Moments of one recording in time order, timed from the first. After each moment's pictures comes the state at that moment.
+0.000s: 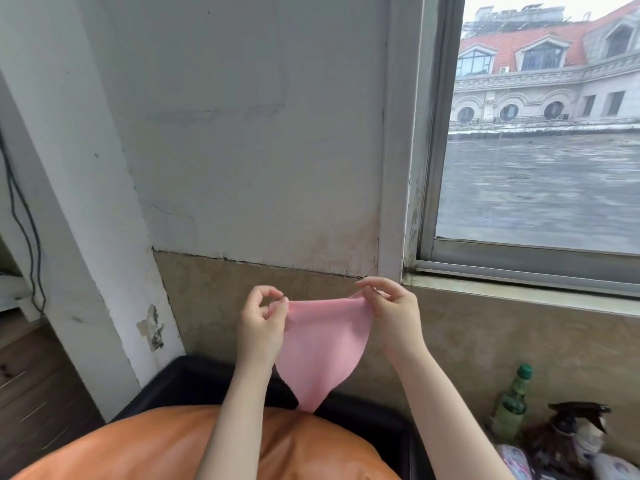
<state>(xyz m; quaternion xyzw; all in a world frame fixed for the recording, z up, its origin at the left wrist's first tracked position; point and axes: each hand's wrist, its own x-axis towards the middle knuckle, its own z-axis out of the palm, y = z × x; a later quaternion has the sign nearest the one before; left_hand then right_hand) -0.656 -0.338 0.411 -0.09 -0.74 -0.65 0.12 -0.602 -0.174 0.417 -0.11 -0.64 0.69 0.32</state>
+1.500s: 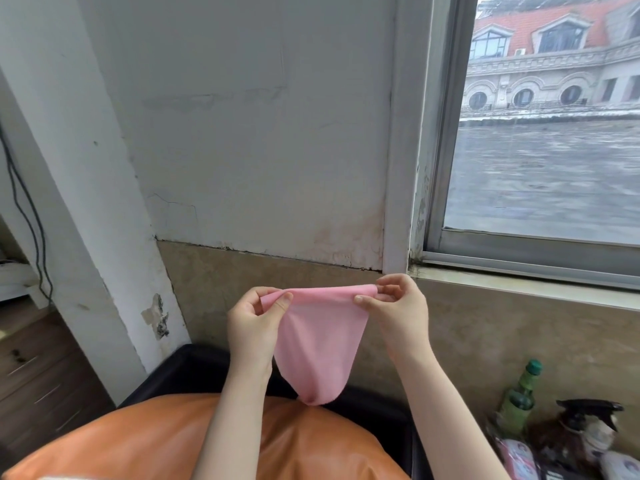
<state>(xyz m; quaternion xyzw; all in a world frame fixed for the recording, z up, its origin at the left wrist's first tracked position) -0.654 -0.337 0.407 -0.06 -0.66 -0.74 0.12 -0.602 -0.173 0.411 -0.17 -0.64 0.67 0.33</state>
